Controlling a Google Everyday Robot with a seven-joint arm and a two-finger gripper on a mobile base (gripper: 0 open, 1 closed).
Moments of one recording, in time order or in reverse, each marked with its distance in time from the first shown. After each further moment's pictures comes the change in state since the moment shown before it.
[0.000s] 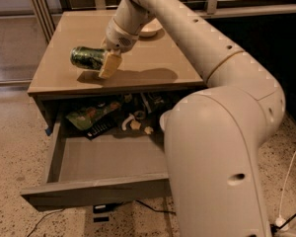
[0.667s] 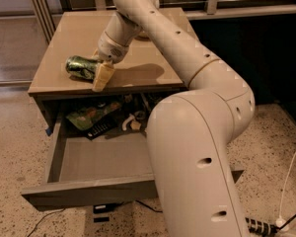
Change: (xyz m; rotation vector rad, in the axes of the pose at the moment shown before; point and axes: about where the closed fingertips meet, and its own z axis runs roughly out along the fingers) arm 0.004 -0.002 0.054 -0.107 -0.026 -0.003
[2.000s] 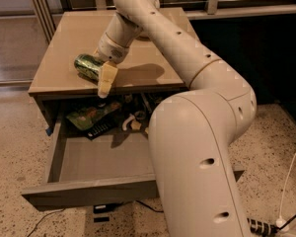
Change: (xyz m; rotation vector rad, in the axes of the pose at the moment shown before) arm 0.003 0.001 0.001 0.004 0.001 0.000
